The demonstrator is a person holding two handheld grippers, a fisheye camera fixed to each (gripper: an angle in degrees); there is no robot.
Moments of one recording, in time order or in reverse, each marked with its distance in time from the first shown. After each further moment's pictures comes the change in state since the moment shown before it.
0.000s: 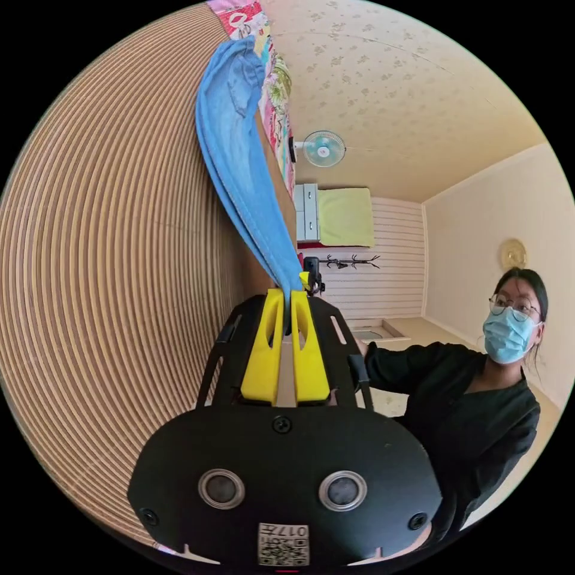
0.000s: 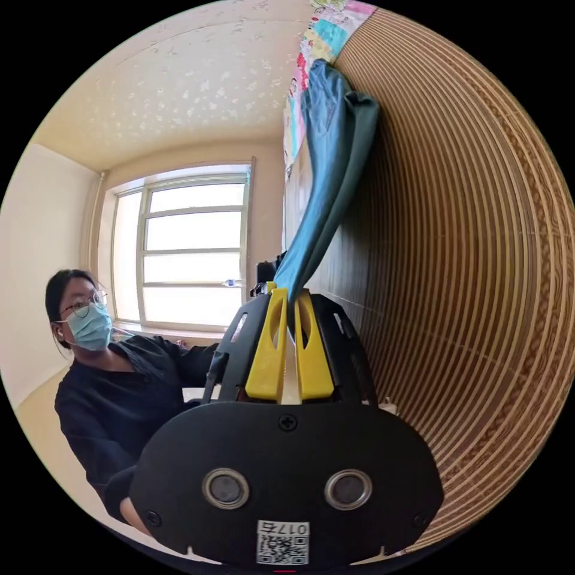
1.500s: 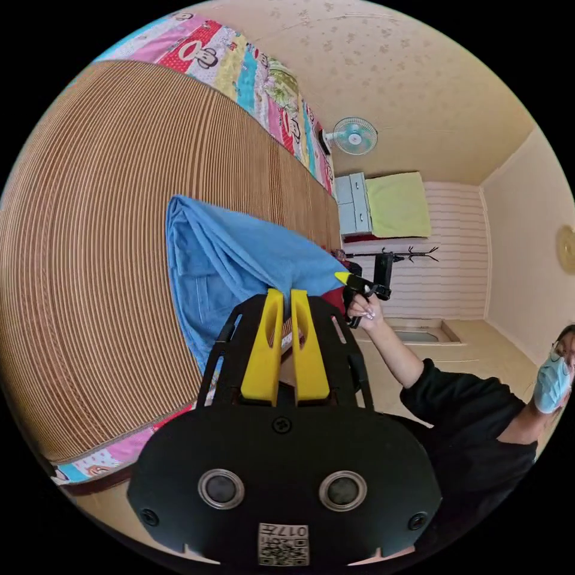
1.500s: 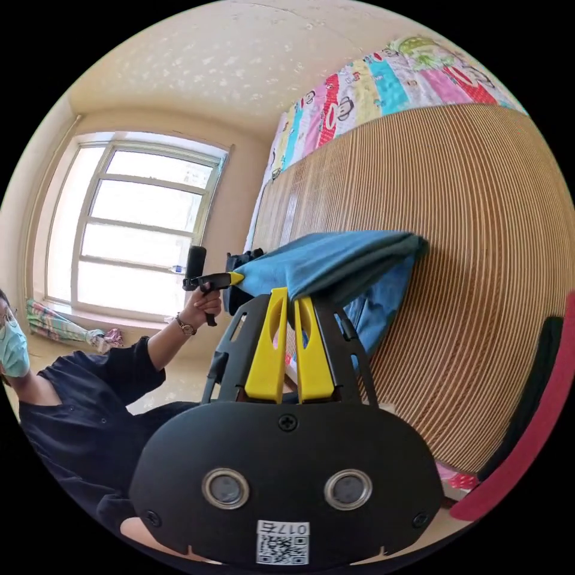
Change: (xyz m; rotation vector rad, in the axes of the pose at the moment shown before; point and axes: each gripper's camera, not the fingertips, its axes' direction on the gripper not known) left arm 0.079 0.044 0.079 -0.053 -0.350 -0.117; right arm -0.101 -0.010 0.073 -0.031 0.410 -0.068
